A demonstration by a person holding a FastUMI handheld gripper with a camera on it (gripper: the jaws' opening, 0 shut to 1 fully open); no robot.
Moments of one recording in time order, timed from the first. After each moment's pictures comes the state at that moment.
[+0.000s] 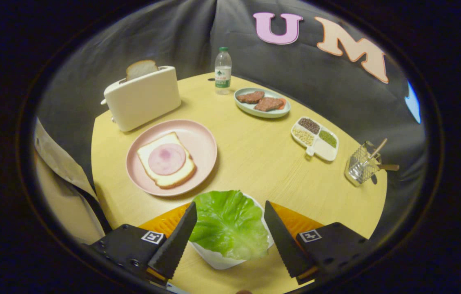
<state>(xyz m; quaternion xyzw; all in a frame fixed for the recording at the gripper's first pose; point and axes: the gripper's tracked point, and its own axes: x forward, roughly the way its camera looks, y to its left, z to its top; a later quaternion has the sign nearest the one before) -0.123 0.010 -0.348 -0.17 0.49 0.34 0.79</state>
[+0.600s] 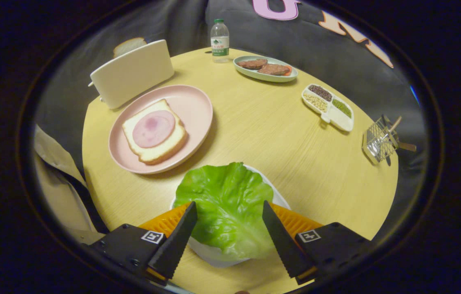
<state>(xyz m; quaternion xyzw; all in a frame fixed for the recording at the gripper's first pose) -0.143 -0.005 -0.391 -0.18 0.56 0.33 0.74</state>
